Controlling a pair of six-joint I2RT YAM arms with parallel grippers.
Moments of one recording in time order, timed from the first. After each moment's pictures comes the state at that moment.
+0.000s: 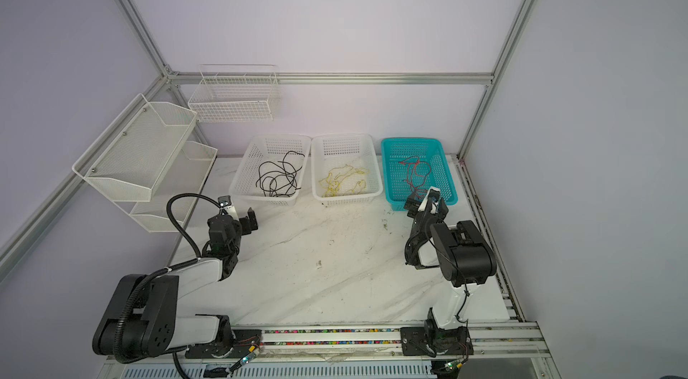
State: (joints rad) left arm -0.03 1.35 0.39 0.61 -0.31 -0.07; right arm 0.13 1.80 0.44 1.36 0.45 0.10
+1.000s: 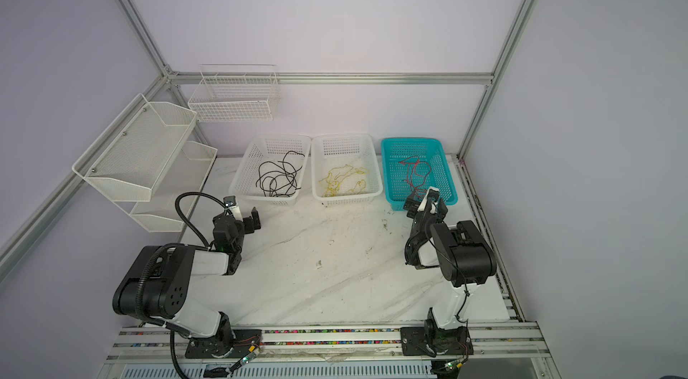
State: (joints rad) left arm -0.01 1.57 0.39 0.87 -0.26 -0.01; right arm 0.13 1.80 0.44 1.35 0.44 0.10
